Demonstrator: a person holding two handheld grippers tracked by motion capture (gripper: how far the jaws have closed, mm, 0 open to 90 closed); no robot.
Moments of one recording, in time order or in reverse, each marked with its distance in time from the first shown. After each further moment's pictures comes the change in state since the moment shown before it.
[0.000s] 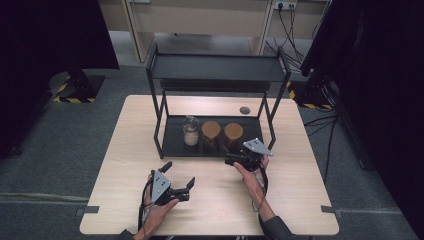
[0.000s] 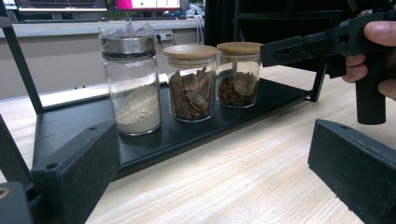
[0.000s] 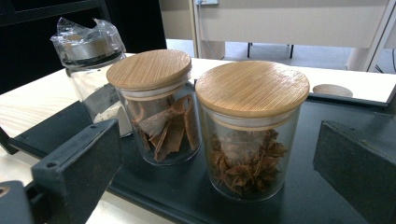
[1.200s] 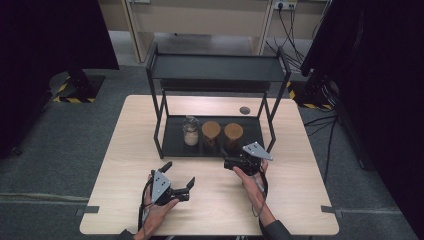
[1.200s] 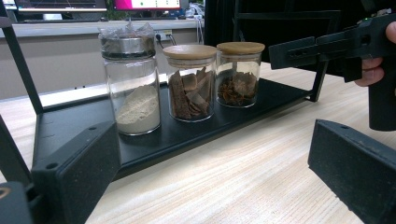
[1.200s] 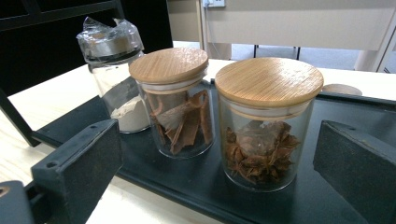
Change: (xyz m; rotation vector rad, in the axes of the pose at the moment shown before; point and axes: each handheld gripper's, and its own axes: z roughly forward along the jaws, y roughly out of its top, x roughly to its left) left arm 0.000 0.000 0.000 0.000 0.000 0.001; right arm 0.008 -0.005 -0.010 -0.010 0.026 -0.006
